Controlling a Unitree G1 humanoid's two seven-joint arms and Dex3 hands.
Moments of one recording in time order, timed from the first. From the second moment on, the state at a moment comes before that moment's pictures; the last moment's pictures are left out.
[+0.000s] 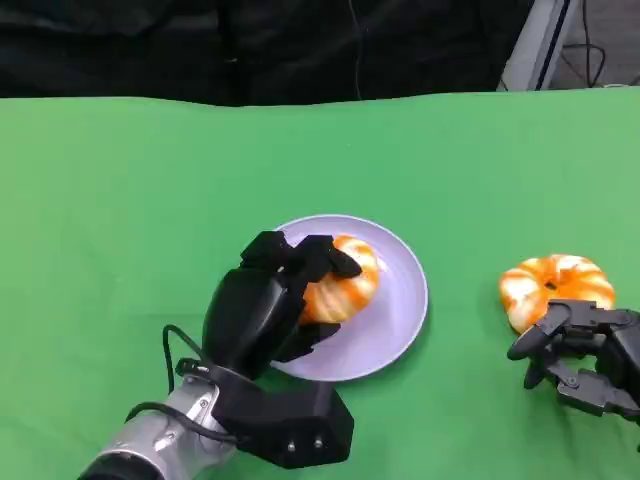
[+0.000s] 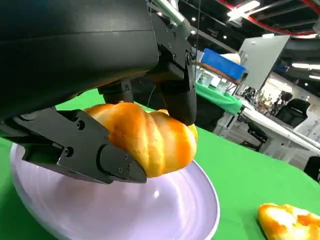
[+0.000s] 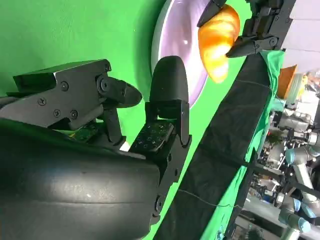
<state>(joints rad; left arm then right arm) -0.54 0.07 -0.48 1.03 0.74 -0.62 0.75 -0.34 -0.17 -0.12 1.12 0.05 -1.01 0.46</state>
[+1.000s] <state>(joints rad) -0.57 0.06 -0.52 1.08 0.74 -0.59 0.64 -0.34 -0.17 -0.12 1.12 0.05 -1.01 0.47</state>
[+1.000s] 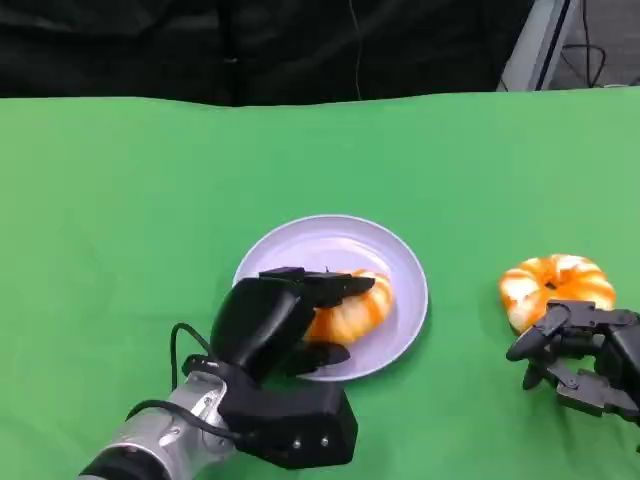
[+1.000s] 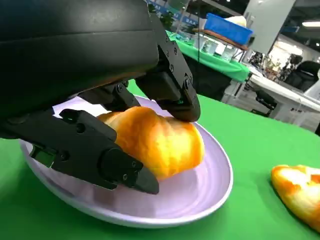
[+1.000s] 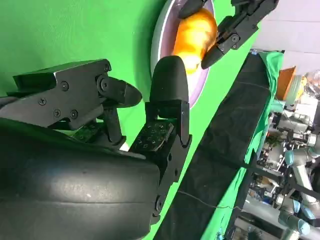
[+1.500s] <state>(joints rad) -0.57 0.07 -0.54 1.05 0.74 -0.55 0.61 -0.34 -0.16 -0.12 1.12 0.06 -1.01 0.49</state>
